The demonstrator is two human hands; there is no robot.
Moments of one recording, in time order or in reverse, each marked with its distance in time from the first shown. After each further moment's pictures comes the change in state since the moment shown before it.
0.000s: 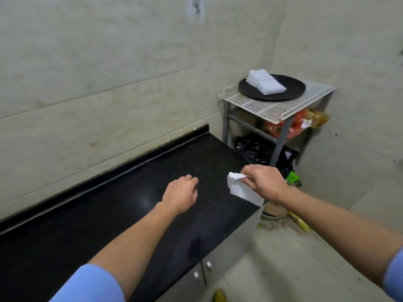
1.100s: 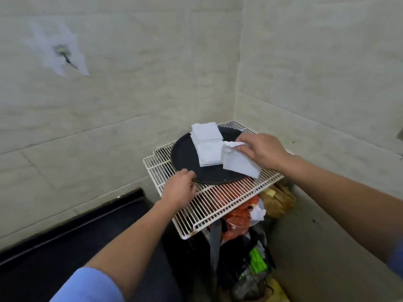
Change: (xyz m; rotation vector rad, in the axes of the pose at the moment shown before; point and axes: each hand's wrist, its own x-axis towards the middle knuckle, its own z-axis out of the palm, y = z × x) left_hand 0.519 0.207 -0.004 -0.104 0.194 -0.172; right_hand 0.308 0.487 -0.141 0.088 0.165 -0.104
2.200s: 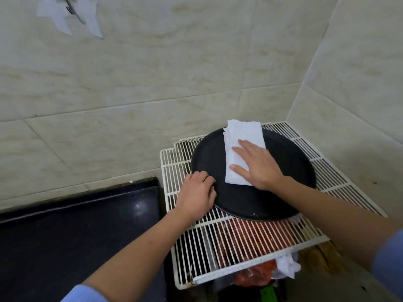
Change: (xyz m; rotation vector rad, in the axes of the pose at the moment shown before) left_hand 0.065 -0.040 0.063 -0.006 0.123 -0.083; right_hand 0.127 0.029 0.164 -0.037 -0.207 -0.221
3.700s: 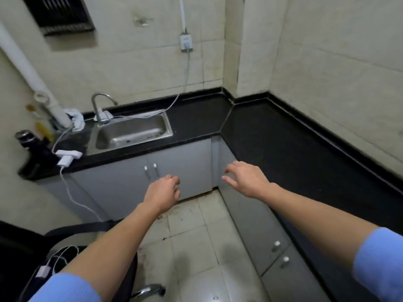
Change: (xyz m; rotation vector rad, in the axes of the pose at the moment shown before) left_hand -0.892 -0.025 -0.329 0.420 0.160 -1.724; right_hand -0.322 -0.876 0.018 0.291 -0.257 -1.525
